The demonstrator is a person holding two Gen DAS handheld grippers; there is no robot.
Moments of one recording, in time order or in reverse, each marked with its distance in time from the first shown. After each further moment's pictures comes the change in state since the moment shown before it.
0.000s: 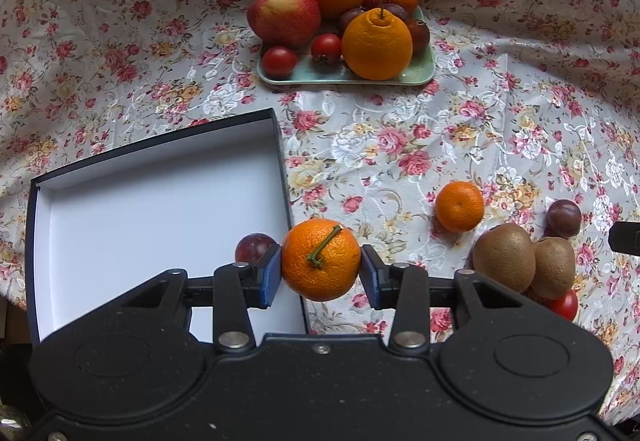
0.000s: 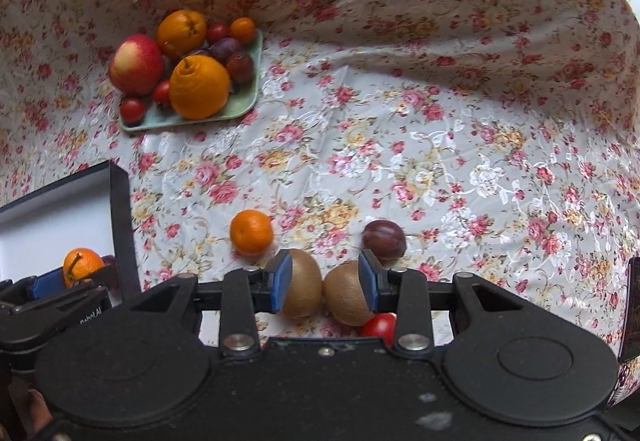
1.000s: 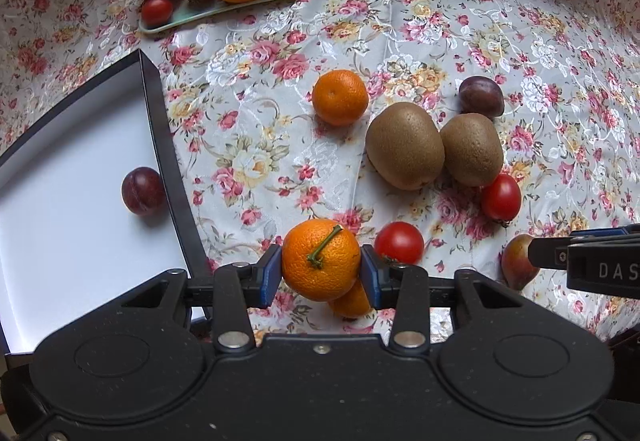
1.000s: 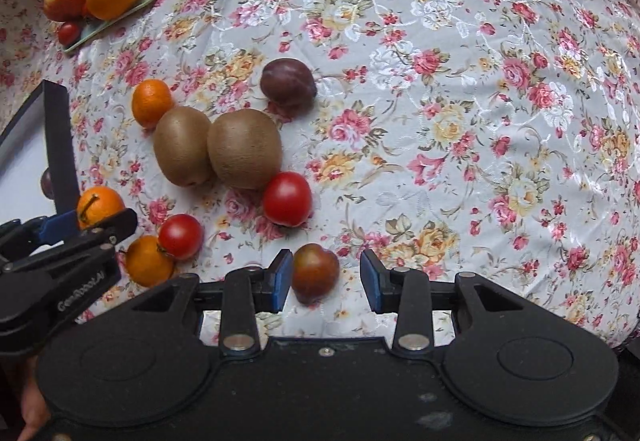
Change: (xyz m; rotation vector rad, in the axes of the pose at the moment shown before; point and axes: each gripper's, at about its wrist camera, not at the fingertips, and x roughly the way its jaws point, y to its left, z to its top) left arm 0.009 -0.056 -0.048 0.181 0.137 -0.117; right arm 0.048 -0.078 -0.066 0.077 0.284 0.123
